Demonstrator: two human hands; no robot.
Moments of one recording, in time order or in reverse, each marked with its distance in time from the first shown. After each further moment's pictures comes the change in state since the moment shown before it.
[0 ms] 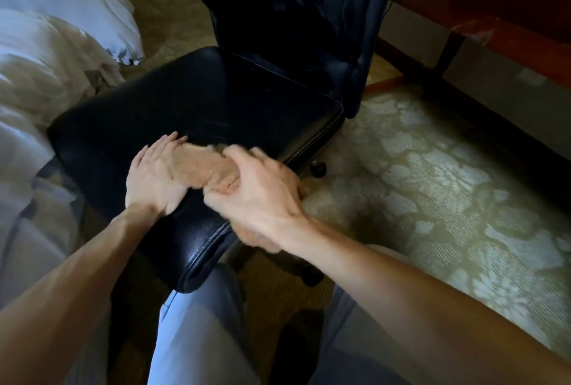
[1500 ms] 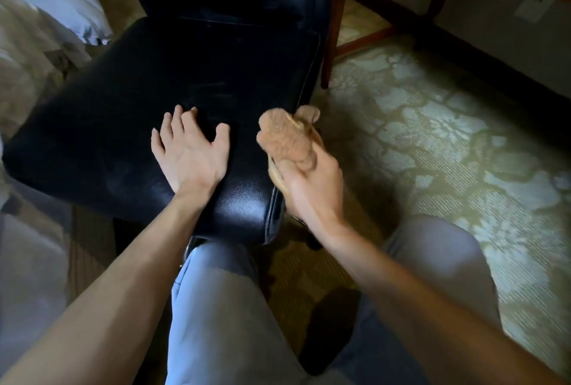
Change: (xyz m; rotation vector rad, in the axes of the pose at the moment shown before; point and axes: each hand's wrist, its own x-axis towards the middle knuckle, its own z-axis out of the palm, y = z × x) left_hand -0.008 0.094 0.031 -0.047 0.109 -0.297; right_hand -0.053 0.059 0.018 0.504 0.364 0.513
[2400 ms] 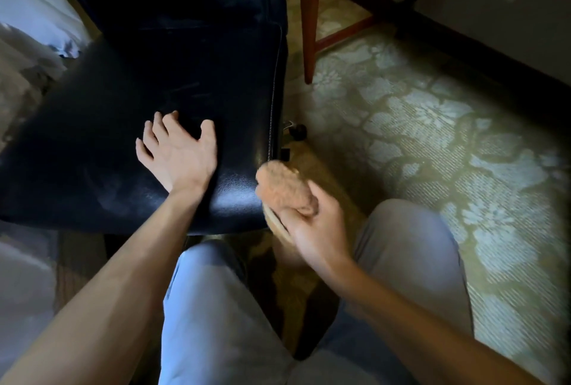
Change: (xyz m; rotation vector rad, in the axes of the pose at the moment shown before) left_hand -0.004 0.030 0.013 -0.005 0.055 -0.105; right_hand -0.038 0.048 -0.040 0.186 -0.084 0.036
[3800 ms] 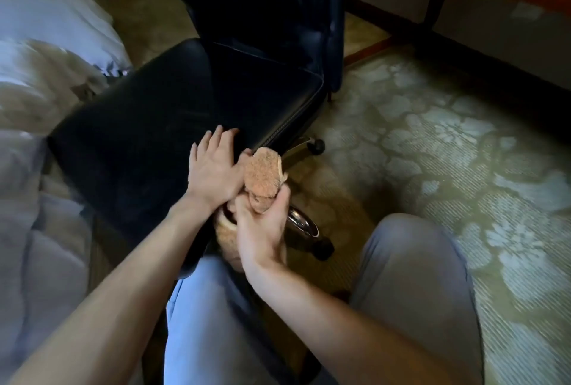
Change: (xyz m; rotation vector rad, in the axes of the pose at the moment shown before) left_hand -0.006 -0.006 -0.029 -0.020 -0.394 0.388; right_hand -0.003 -0.018 0.119 0.237 0.179 0.213
